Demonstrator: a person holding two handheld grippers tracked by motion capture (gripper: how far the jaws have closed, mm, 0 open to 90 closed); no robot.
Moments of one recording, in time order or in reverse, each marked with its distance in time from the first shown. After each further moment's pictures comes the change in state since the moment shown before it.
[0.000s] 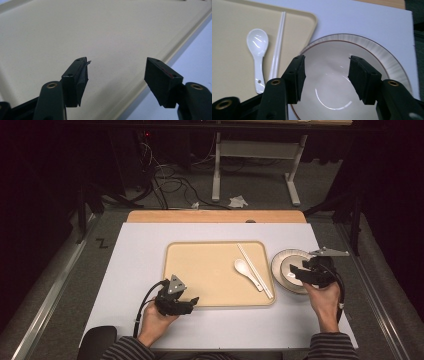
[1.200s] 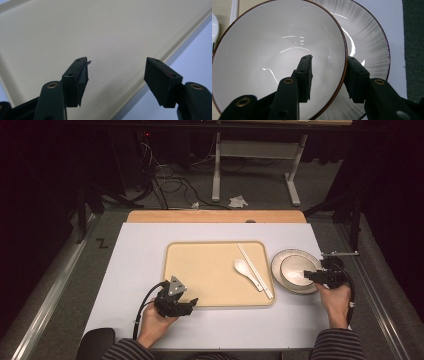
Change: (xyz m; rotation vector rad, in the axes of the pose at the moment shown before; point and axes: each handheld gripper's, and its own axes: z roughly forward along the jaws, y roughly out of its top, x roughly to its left) left arm -0.005 0.003 0.003 0.007 -0.016 -0.003; right arm -0.067 -0.046 -0.026 0.075 -0.237 0.222
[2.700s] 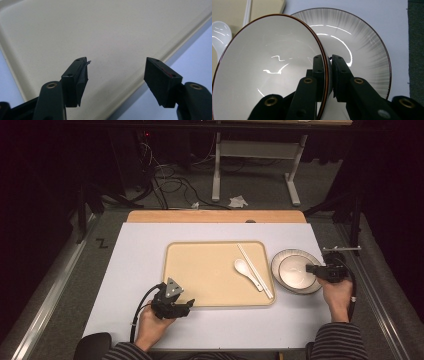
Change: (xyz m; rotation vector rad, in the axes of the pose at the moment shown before) left arm 0.008 -0.007 -0.012 -0.012 0.070 0.006; right arm -0.016 0.015 0.033 0.112 0.127 0.039
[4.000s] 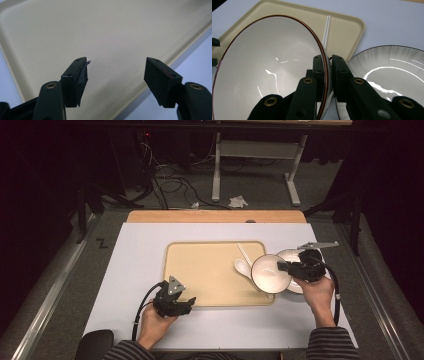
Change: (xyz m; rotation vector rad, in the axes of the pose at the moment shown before) left arm -0.003 0.001 0.007 0.012 -0.020 -0.004; right arm 0.038 0.006 -0.037 -0.141 0.147 -0.110
